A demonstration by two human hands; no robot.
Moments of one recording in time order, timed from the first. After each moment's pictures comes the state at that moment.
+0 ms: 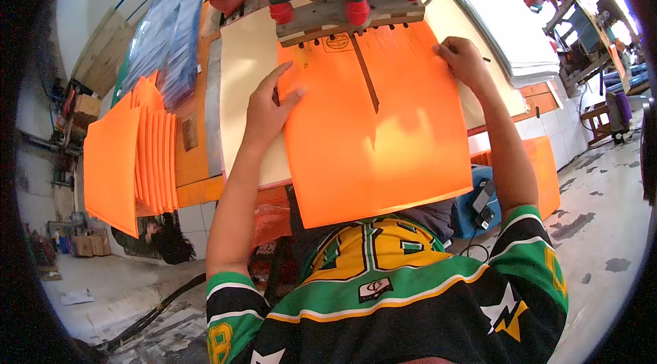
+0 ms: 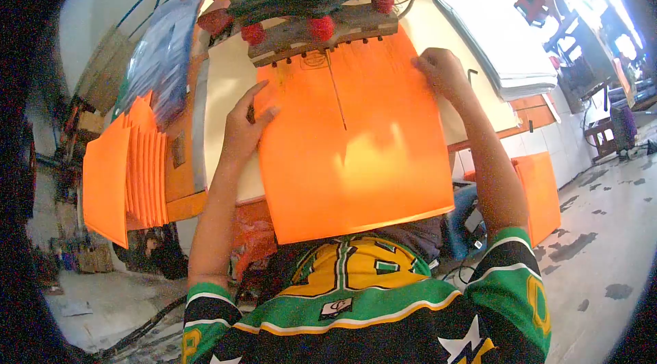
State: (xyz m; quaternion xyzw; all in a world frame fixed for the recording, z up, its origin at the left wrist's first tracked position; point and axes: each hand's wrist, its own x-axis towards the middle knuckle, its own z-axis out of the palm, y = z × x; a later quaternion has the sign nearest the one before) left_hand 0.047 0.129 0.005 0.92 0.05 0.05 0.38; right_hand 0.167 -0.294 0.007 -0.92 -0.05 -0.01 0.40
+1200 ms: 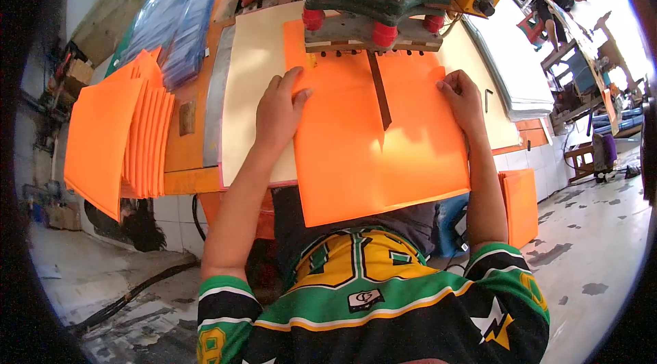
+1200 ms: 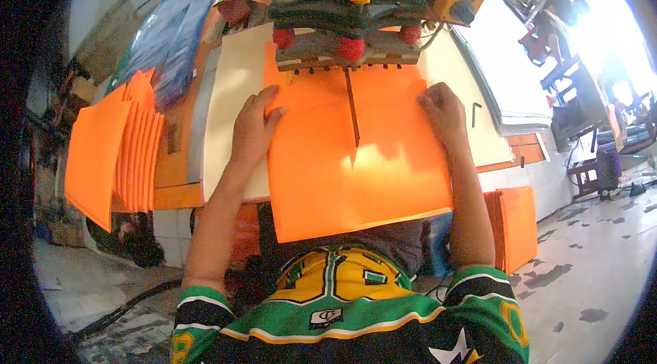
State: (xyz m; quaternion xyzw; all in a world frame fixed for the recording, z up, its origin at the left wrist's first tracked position) left_hand 0.048 0.126 -0.024 0.93 -0.01 0.21 0.29; right_hand 0.143 -0.279 -0.021 -0.90 -0.05 -0.09 0.43
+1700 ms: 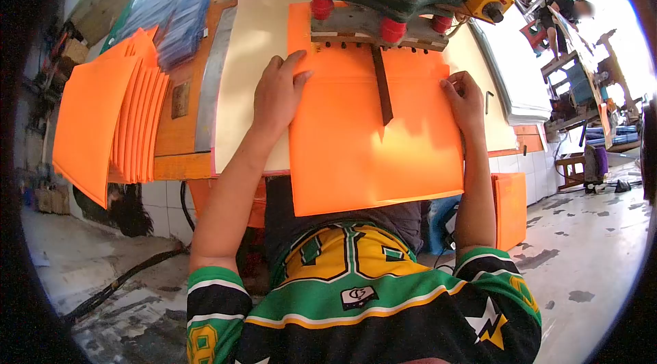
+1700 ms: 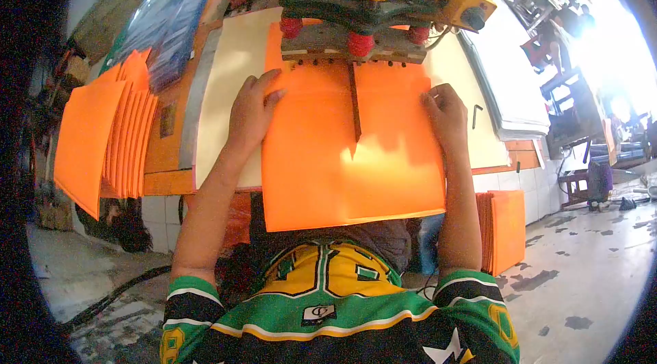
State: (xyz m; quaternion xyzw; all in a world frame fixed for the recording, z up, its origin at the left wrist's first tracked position) left_hand 0.053 0.123 -0.020 0.94 0.01 0.23 0.26; right_hand 0.129 -0.271 -0.008 -0.91 -0.05 -0.11 0.40
